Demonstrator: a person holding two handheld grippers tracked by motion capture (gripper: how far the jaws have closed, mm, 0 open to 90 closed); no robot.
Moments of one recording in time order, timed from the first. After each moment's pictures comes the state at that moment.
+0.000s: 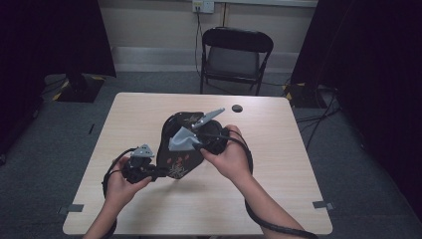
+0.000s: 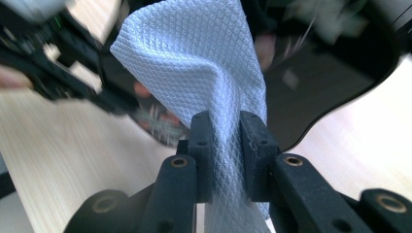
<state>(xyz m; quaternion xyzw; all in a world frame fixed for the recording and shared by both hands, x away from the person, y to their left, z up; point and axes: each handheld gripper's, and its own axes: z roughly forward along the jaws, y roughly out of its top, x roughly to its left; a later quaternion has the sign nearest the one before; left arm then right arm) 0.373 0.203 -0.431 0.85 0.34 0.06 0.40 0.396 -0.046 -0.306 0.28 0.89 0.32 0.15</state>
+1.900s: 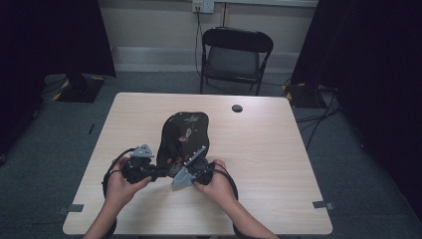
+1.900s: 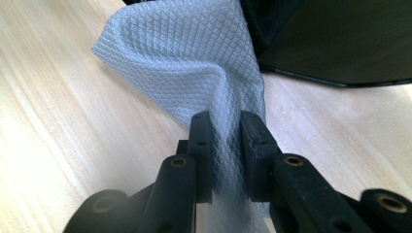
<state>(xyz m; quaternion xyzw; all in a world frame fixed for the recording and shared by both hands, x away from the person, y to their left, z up) 0.374 0.204 -0.432 0.85 0.33 0.05 0.41 0.392 -0.024 -0.460 0.30 0.93 0.21 0.07</state>
